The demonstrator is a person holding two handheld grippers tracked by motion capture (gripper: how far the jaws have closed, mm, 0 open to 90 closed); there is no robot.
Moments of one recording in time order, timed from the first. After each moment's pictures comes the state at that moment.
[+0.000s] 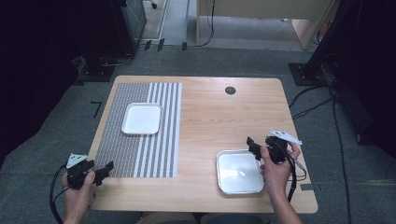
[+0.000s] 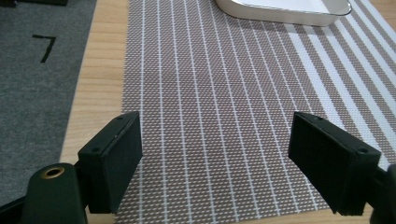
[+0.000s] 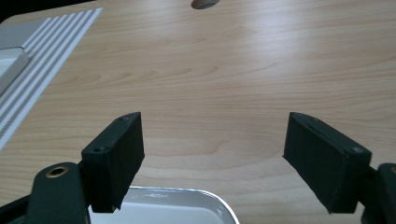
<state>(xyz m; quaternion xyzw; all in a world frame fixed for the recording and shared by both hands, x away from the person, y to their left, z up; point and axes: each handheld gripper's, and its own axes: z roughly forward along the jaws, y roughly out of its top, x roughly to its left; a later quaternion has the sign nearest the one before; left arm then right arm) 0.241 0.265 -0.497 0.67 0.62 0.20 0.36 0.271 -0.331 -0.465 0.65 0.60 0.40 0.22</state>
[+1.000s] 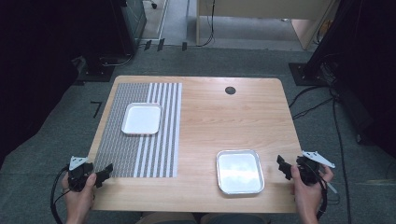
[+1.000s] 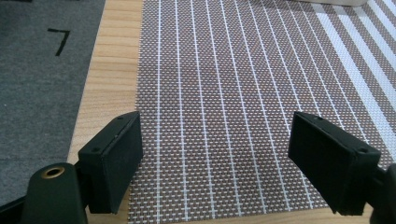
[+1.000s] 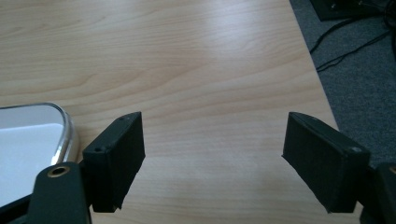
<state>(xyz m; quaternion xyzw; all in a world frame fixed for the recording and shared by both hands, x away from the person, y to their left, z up) 0.239 0.265 -0.510 0.67 0.62 0.21 0.34 0.214 -0.415 -0.496 0.69 0.59 0.34 0.25</state>
